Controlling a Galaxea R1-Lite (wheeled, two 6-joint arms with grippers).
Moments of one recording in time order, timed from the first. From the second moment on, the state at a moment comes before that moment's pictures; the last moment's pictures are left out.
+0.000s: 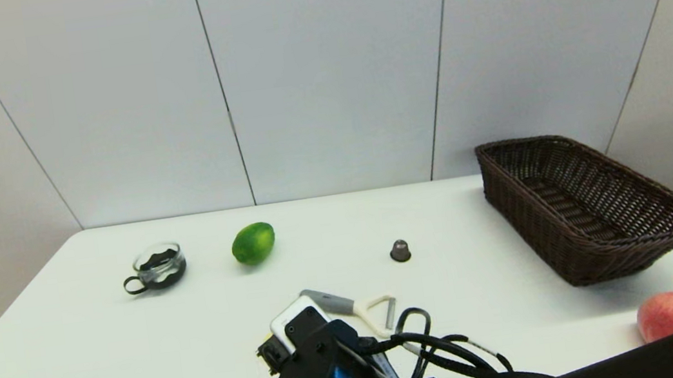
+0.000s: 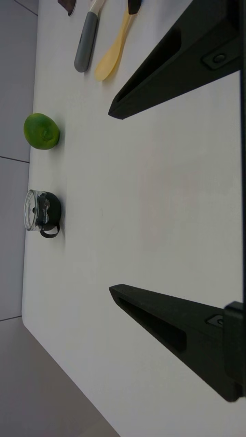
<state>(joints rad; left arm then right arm) 0.00 0.00 0.00 -0.01 0.00 -0.03 1.19 2.02 -1.07 -0.24 -0.46 0.28</state>
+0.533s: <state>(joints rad) 0.00 0.00 0.00 0.00 0.00 -0.03 1.16 2.08 -1.05 -0.25 -0.46 0.28</state>
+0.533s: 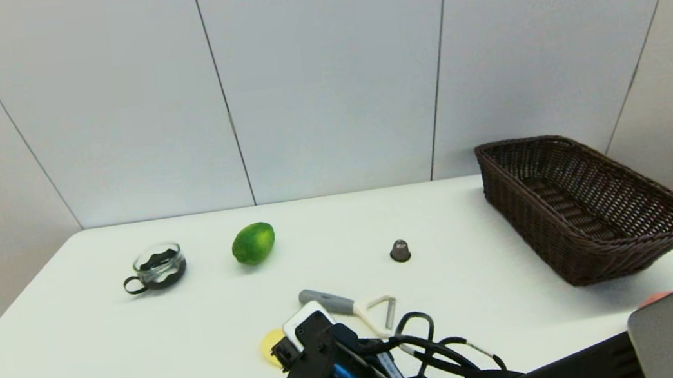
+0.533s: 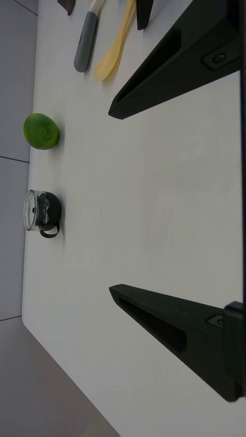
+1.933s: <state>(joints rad) 0.00 0.00 0.00 0.00 0.00 -0.03 1.17 2.08 -1.03 -0.25 -0.43 0.29</state>
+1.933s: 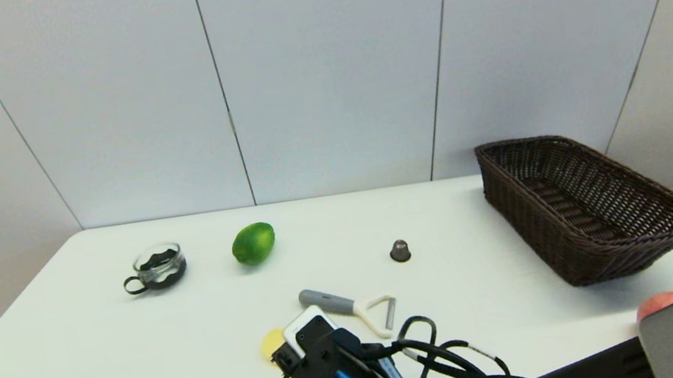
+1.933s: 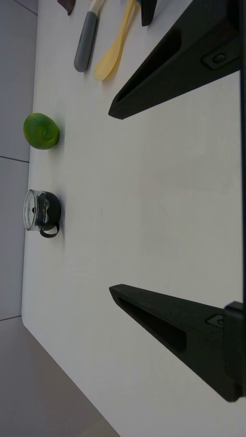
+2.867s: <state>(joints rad) 0.00 0.00 0.00 0.00 0.00 -0.03 1.16 2.08 -1.03 -0.24 -0.44 0.29</state>
